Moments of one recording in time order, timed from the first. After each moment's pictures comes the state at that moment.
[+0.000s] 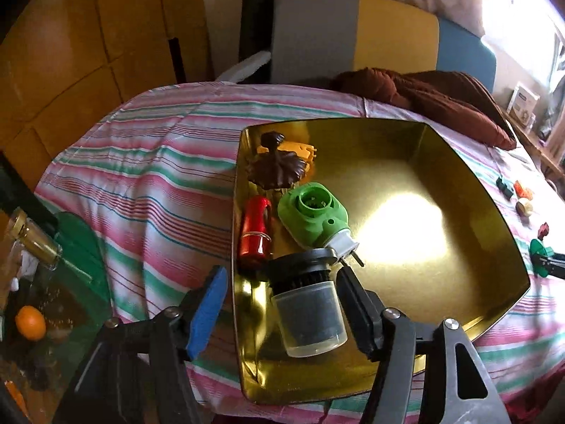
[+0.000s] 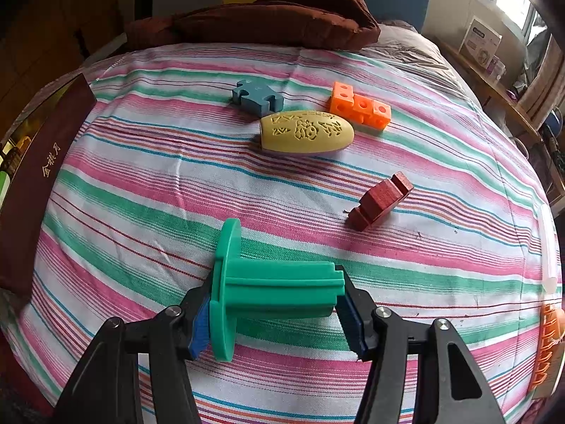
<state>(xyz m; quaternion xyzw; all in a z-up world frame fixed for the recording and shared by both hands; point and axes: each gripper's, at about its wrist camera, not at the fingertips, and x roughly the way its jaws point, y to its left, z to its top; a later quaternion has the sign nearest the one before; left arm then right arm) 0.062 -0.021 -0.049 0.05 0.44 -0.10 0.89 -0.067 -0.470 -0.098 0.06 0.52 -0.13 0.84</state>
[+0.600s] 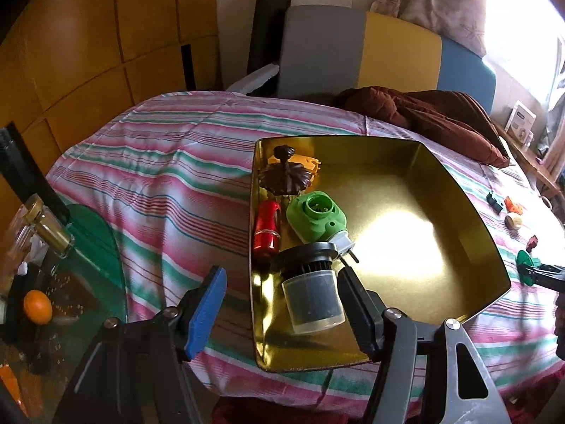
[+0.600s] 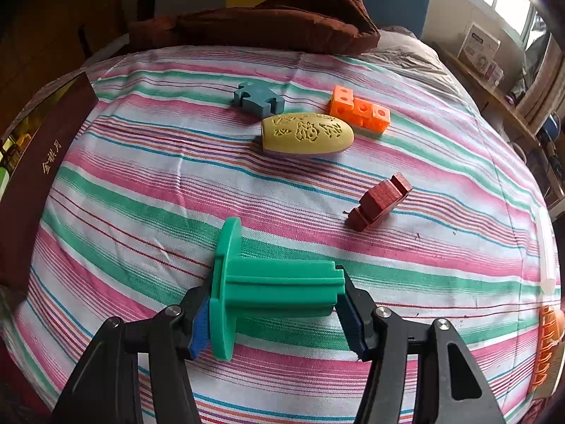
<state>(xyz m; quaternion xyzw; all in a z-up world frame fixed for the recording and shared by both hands) 0.037 -0.003 -0.029 0.03 0.42 -0.09 0.90 -0.073 -0.469 -0.098 0.06 0.52 -0.13 0.84</state>
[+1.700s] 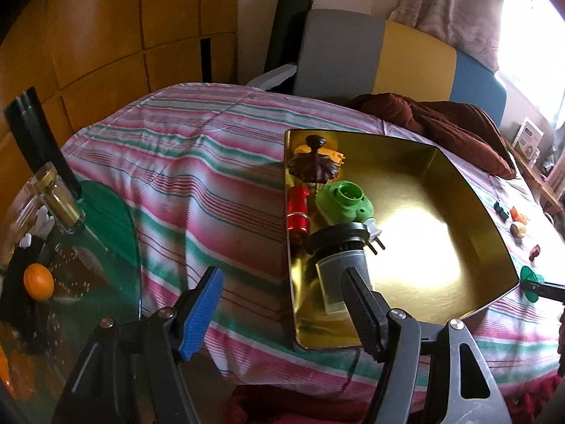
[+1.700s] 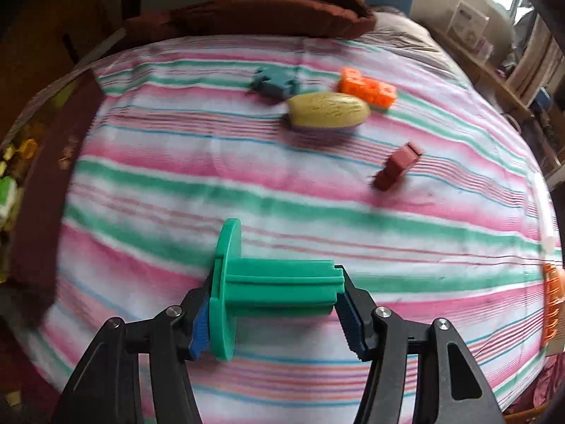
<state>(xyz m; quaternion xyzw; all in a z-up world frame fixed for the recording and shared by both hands) 0.028 0.031 -0.044 0.00 0.41 -0.07 0.91 -0.082 -0.421 -0.079 0.10 0.54 -0.14 0.82</state>
